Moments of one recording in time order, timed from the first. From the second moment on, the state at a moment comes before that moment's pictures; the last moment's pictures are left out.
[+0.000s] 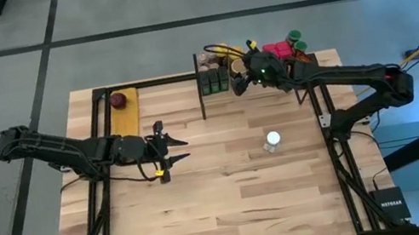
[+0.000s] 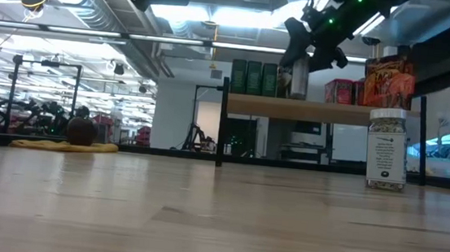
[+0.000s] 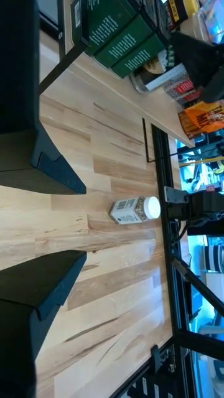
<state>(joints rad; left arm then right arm) -0.21 1.06 0.72 -0.01 -0.32 0.04 -0.40 1.32 1.02 -0.23 0.39 0.31</state>
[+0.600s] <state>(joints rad) -0.21 1.06 0.72 -0.01 -0.32 0.03 -0.41 1.37 1.04 -0.19 0.35 0.26</state>
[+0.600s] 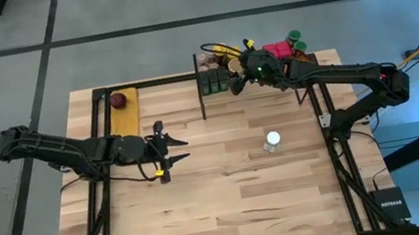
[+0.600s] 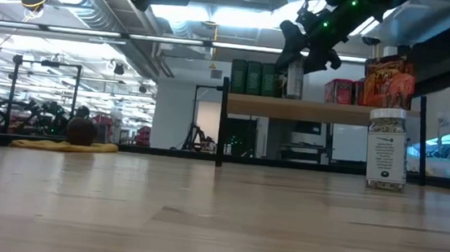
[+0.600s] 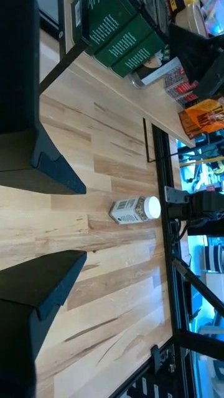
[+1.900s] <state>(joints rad) -0.21 1.06 0.72 -0.02 -0.32 0.03 -0.41 1.27 1.04 -0.21 0.31 0.26</state>
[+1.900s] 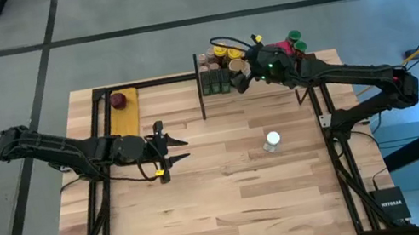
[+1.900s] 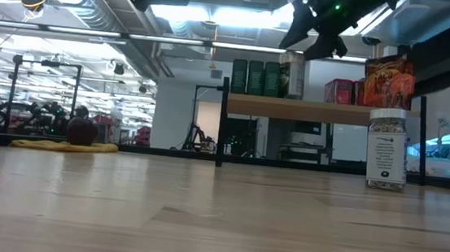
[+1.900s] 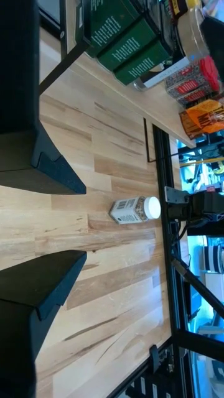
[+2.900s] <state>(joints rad) -0.21 1.06 0.72 -0.01 -0.32 0.05 -0.41 1.24 1.02 -0.49 0.56 0.19</state>
